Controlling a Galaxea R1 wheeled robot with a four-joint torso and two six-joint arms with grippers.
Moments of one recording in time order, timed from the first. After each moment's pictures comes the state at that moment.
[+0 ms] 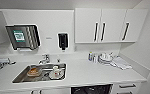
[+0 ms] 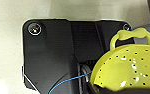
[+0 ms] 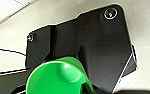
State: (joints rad) left arm 1.46 2.98 -2.62 -0.01 0.02 0.00; right arm -1.58 2.93 -2.74 -1.10 0.29 1.17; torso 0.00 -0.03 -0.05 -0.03
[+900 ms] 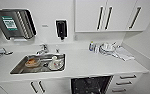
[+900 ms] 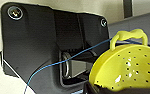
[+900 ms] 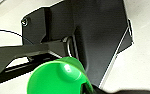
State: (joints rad) left arm 1.41 2.67 -2.10 -0.01 0.00 0.00; right arm -1.56 2.93 -2.74 -1.10 0.29 1.17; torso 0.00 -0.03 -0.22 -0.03
